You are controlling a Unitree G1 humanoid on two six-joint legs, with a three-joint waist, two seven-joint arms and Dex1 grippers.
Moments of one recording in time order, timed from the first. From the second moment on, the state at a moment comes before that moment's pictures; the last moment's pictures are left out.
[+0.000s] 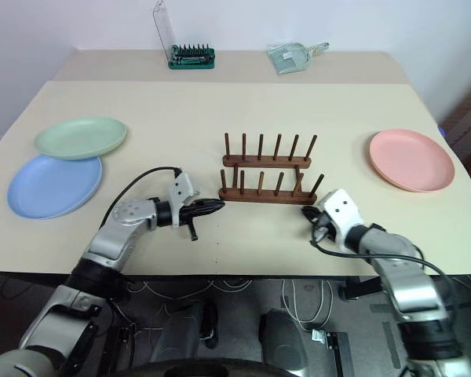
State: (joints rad) left arm -0.39 0.43 -0.20 0.15 -0.23 0.22 -0.98; right arm 0.02 -0.69 -0.13 -0.22 0.25 0.38 0.70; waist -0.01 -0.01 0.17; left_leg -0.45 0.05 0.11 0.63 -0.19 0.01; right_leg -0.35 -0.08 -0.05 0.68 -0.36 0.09
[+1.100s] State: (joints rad) left arm -0.41 0.40 -0.22 0.24 -0.25 0.10 -1.14; right arm -0.57 -0.86 -0.02 0.79 -0.09 0.05 0.60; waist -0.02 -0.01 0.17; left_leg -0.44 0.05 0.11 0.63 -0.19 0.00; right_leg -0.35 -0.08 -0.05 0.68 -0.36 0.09
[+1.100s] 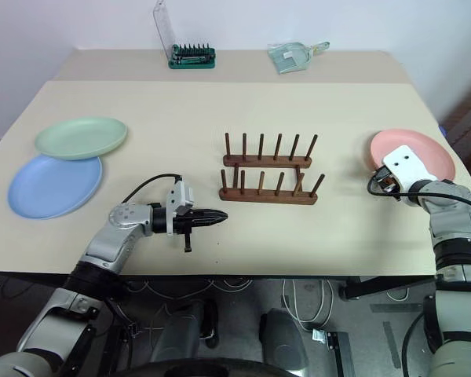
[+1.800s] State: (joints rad) left arm -0.39 0.40 -0.19 0.10 -0.29 0.18 -1.10; right arm -0.31 -0.87 -0.37 -0.28 0.35 0.34 0.64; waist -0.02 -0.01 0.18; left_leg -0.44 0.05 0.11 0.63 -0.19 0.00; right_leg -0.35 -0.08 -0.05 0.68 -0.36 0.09
